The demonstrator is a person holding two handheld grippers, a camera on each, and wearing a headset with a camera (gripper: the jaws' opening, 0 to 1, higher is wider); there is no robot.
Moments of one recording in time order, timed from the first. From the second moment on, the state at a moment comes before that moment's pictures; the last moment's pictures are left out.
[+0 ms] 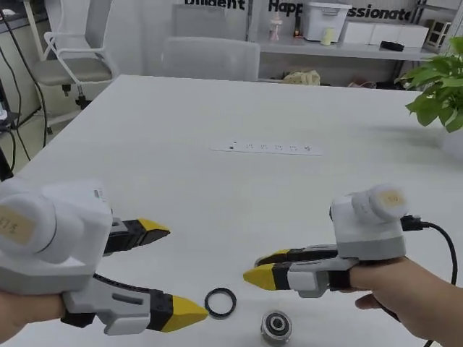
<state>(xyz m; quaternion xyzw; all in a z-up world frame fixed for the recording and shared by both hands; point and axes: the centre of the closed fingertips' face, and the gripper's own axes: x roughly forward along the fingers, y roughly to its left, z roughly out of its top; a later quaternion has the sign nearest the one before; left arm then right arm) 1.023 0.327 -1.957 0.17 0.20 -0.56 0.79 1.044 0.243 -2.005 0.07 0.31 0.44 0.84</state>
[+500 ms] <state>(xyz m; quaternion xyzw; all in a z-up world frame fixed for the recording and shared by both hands) 1.024 0.328 -1.951 0.17 0.19 -0.55 0.79 1.034 0.218 -1.982 0.06 0.27 0.43 0.86</state>
